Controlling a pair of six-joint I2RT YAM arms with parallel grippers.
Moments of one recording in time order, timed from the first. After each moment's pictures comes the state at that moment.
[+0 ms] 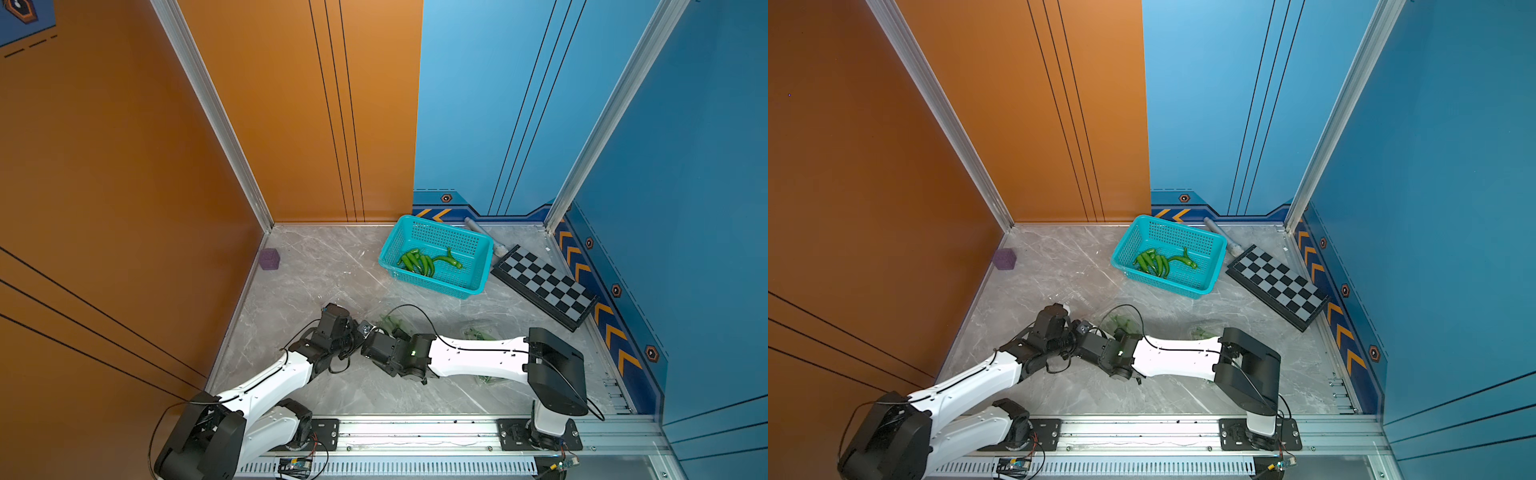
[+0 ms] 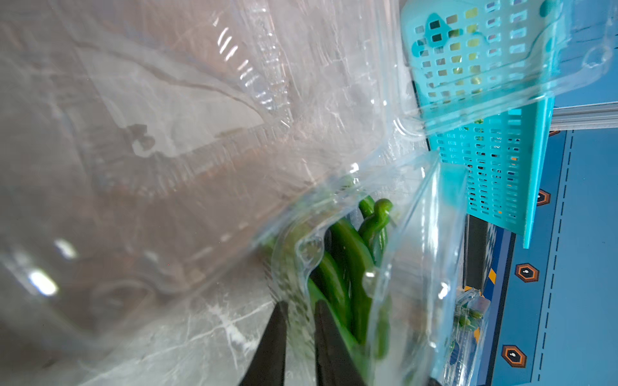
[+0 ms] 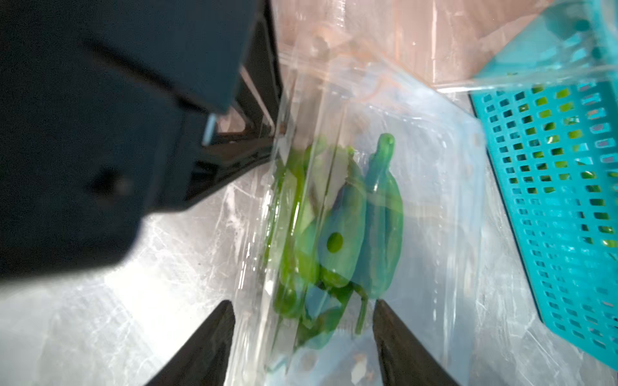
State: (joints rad) left arm -0.45 1.08 0.39 -0.10 0.16 -1.10; right arm 1.26 1.80 1.24 -0.50 0.47 0.19
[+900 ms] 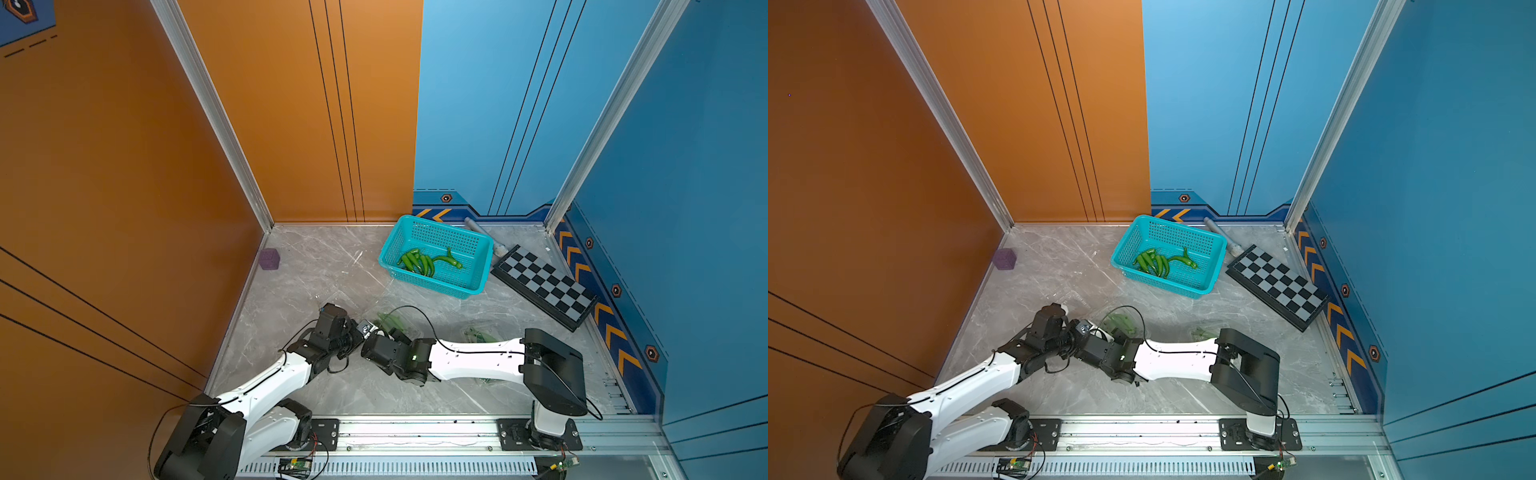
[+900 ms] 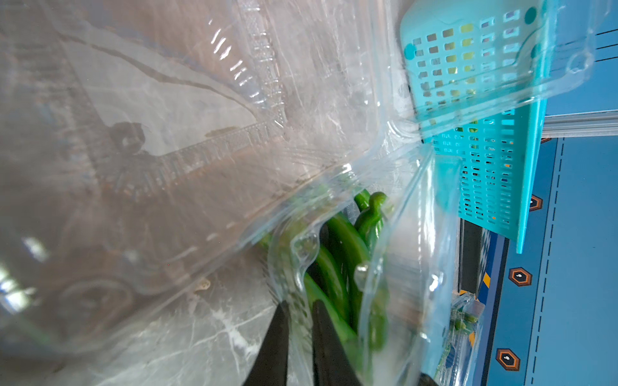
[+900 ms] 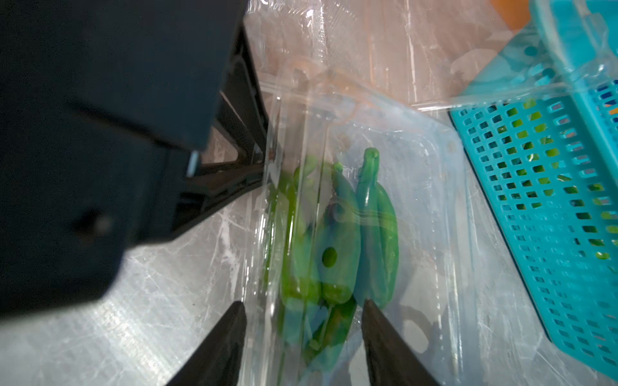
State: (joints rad) left arm -0.43 1.08 0.39 -0.08 0.17 -1.10; right arm 1.27 1.82 1.20 -0.36 0.52 0.19
